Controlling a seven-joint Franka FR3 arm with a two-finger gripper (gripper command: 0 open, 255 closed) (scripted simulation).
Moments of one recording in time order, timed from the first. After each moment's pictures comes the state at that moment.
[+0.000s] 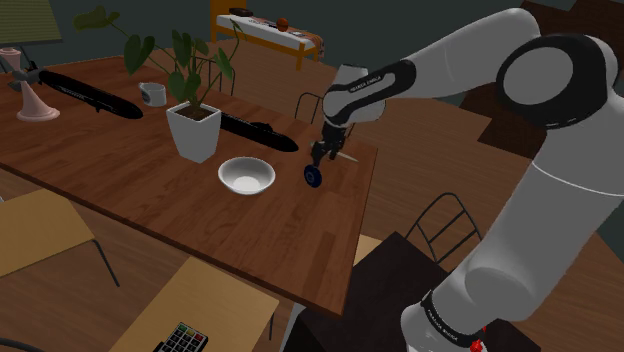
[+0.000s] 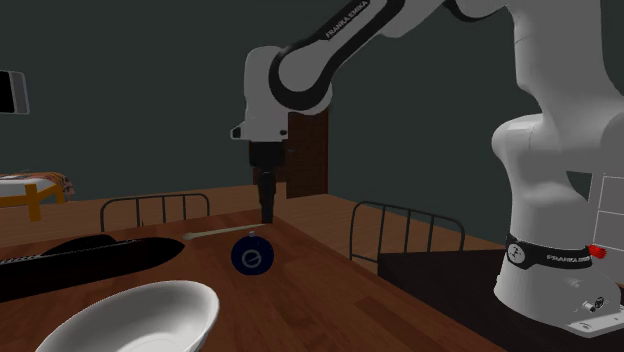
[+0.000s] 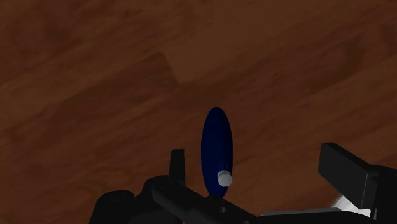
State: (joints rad) arm -0.04 0.17 -0.13 -2.13 0.05 2.31 -0.27
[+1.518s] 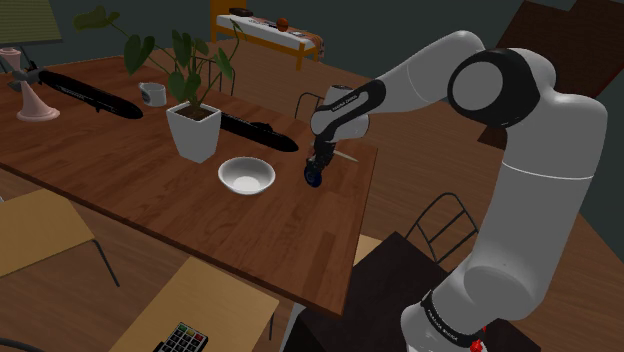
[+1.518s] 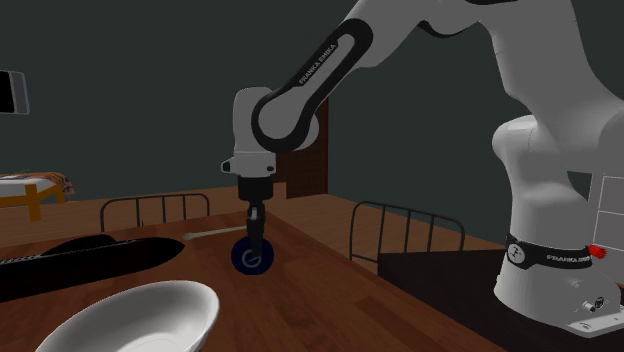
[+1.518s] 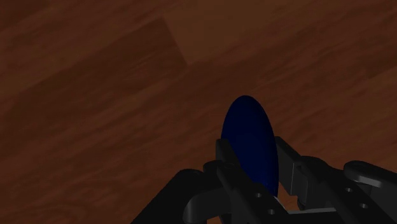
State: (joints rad) arm -0.06 0.37 -0.12 -2.06 0.10 2.43 -0.30
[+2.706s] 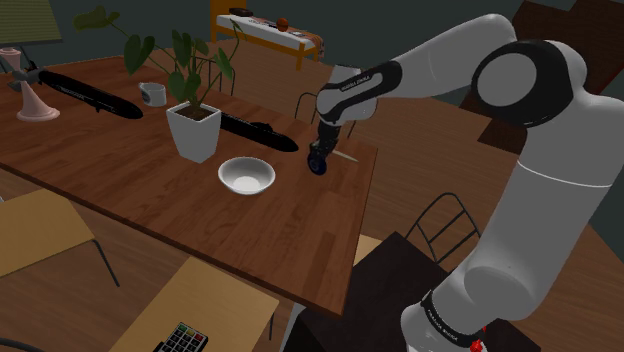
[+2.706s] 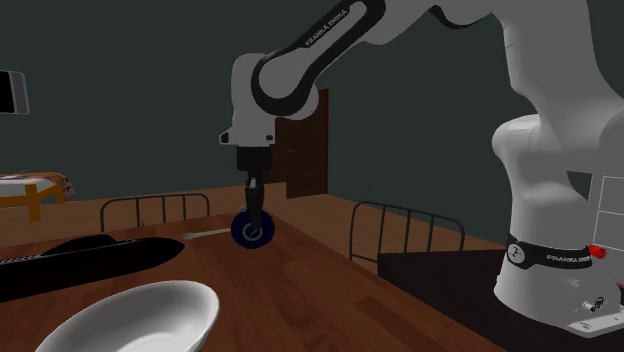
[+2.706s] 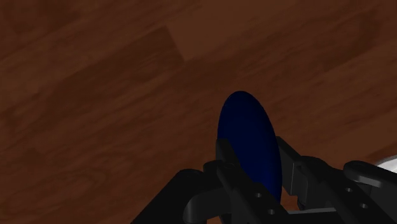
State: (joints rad) arm -0.05 0.27 -0.13 -2.03 0.07 2.29 -0.28
